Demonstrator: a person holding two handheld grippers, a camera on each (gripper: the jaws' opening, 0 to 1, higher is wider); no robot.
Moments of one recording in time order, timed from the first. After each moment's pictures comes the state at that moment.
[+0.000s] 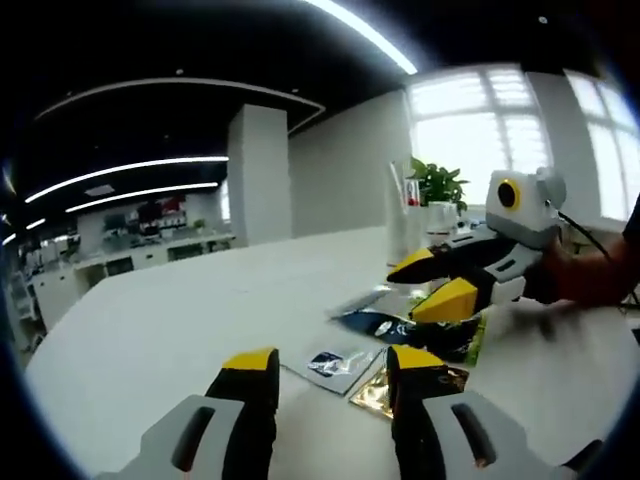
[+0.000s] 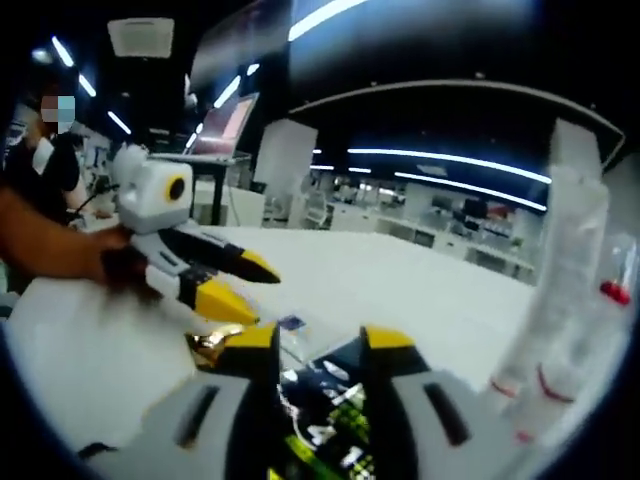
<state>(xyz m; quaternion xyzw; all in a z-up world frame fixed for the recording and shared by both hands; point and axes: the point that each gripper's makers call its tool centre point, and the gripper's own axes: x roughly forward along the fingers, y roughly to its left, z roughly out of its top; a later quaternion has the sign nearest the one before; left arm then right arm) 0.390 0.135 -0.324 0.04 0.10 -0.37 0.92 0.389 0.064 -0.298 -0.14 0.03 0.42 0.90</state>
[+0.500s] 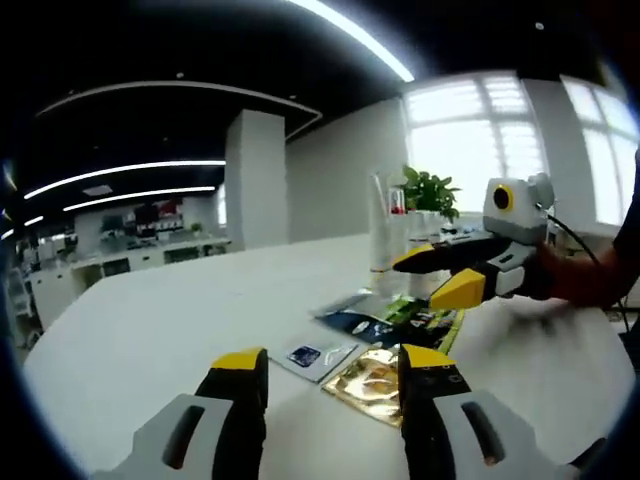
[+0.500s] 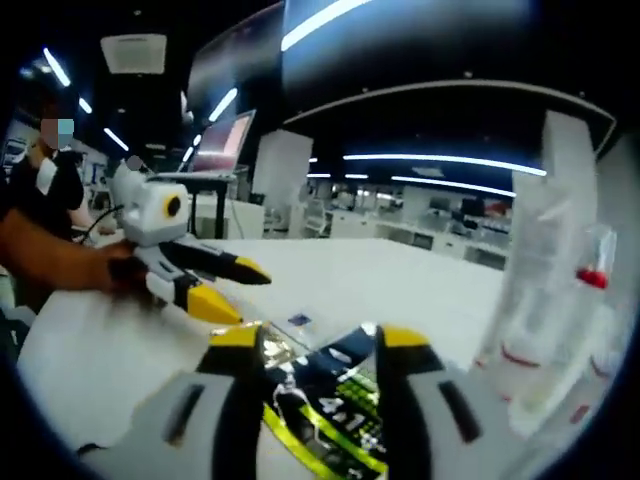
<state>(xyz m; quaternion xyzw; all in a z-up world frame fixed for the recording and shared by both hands) 0.364 0.136 -0.320 0.03 0.09 -0.38 0.92 0.369 0.039 -0.287 -0.11 0.02 0.42 0.90</state>
